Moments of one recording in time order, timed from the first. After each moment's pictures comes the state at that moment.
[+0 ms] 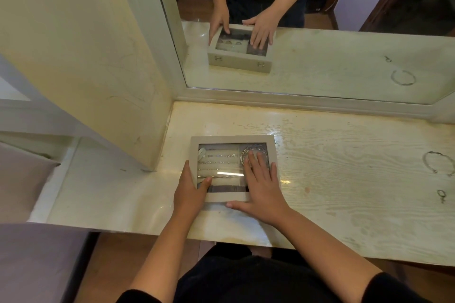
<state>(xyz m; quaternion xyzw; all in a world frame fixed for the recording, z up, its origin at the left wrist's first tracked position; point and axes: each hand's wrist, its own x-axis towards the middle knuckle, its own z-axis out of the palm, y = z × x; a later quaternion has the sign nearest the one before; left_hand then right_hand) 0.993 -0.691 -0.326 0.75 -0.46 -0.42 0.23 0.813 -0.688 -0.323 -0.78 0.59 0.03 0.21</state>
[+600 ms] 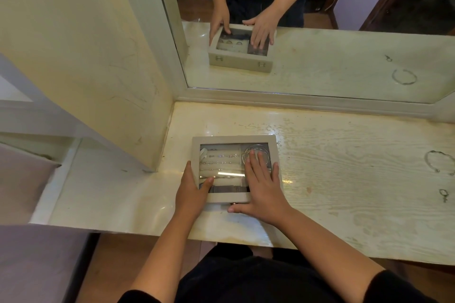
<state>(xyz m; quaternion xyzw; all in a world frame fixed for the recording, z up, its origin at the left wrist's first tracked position) 0.996 -0.692 -0.330 0.74 -0.47 -0.42 0.23 0.815 -0.689 -0.322 -0.78 0.58 0.04 0.22</state>
